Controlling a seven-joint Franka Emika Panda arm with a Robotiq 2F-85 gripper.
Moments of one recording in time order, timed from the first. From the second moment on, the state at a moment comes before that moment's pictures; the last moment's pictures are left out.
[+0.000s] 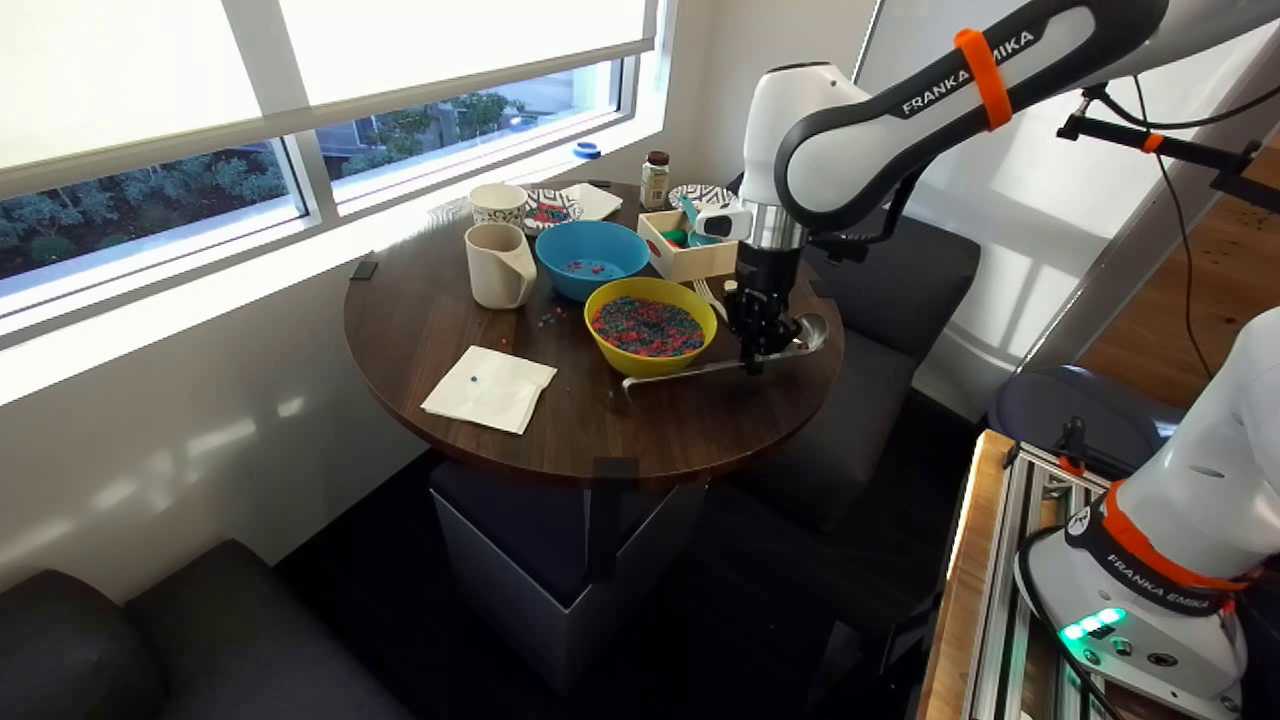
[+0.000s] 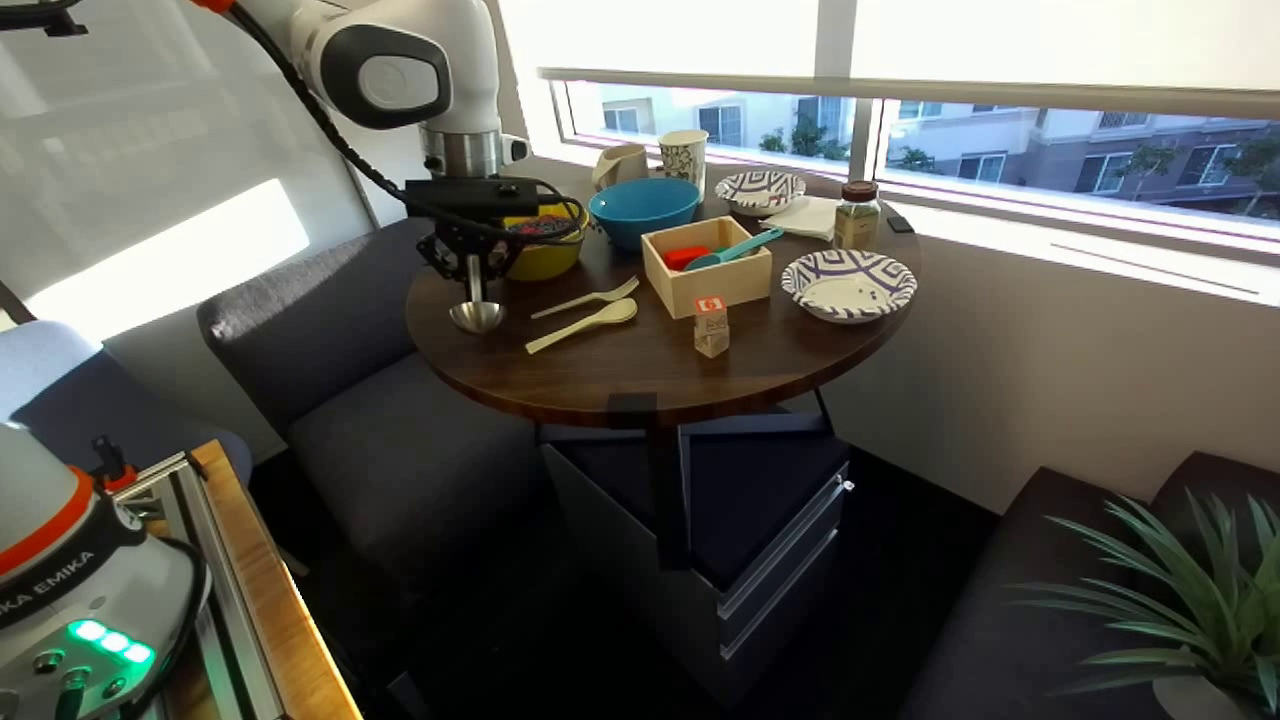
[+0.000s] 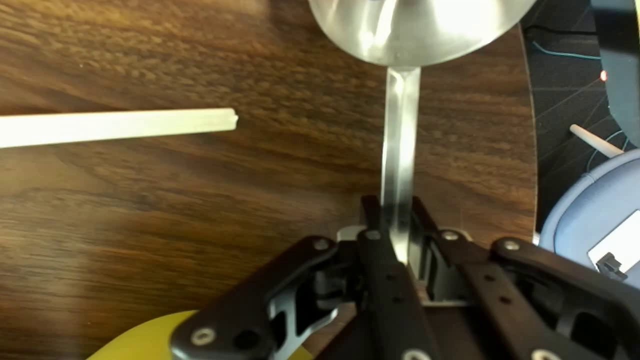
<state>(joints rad) 0.00 0.05 0.03 -2.35 0.13 2.24 -1.14</state>
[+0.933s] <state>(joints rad) 0.01 0.11 0.04 -2.29 0.09 2.24 -1.12</state>
